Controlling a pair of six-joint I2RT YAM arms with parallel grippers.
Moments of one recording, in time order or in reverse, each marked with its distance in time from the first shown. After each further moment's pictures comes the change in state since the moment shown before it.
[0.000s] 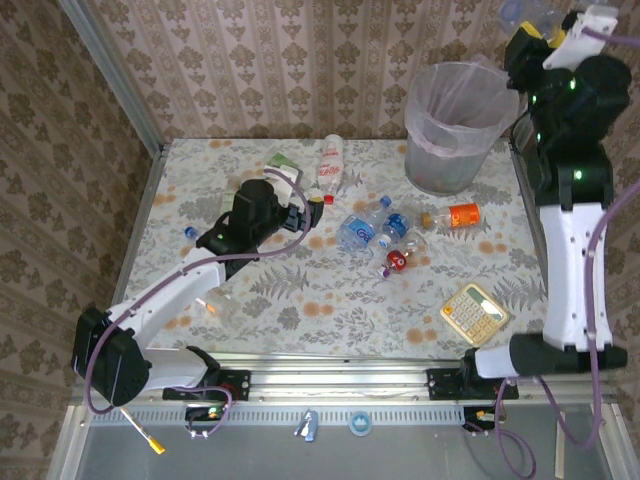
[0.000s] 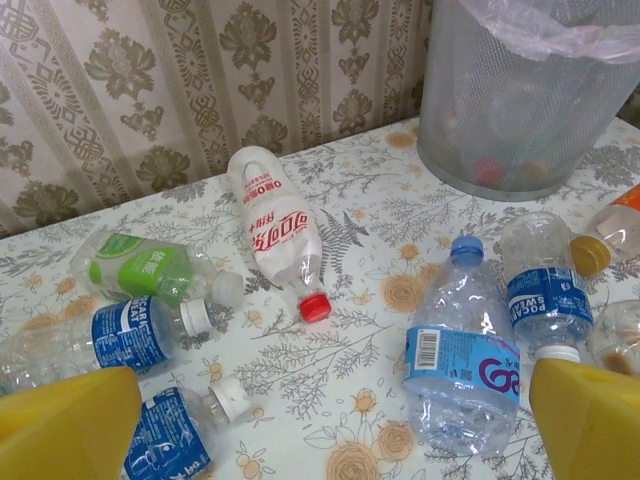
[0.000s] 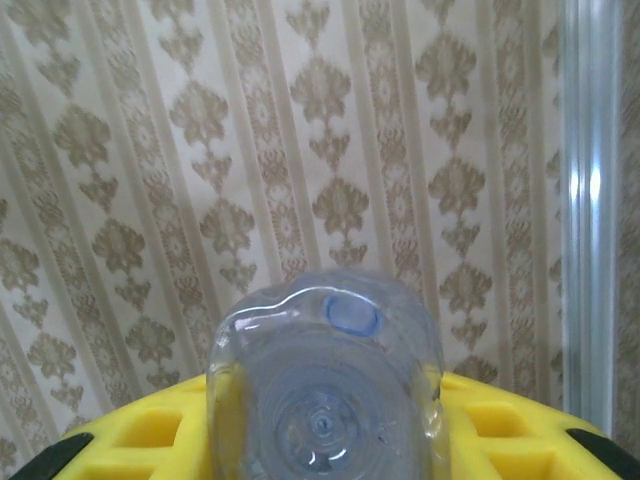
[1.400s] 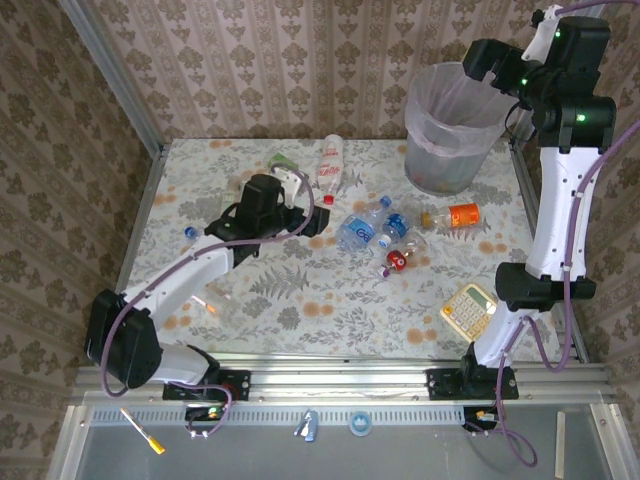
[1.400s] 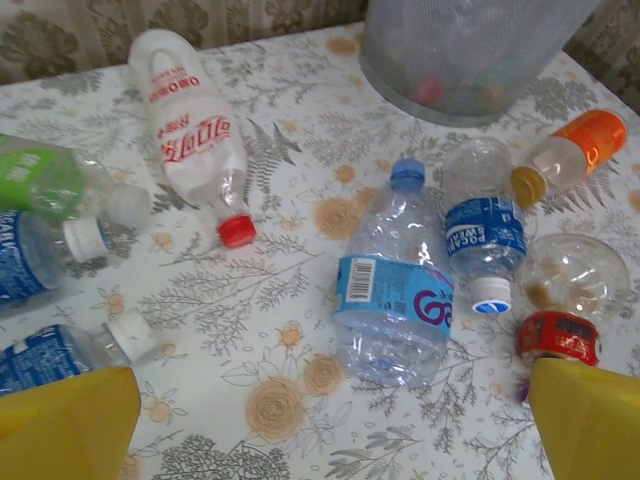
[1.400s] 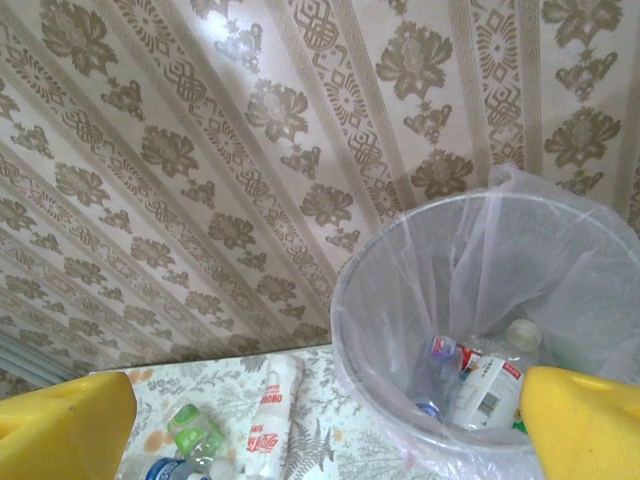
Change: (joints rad) left arm 0.044 0.123 0.064 -0.116 0.221 -0.104; right arm -0.066 0.364 0.545 -0.632 -0.300 0.146
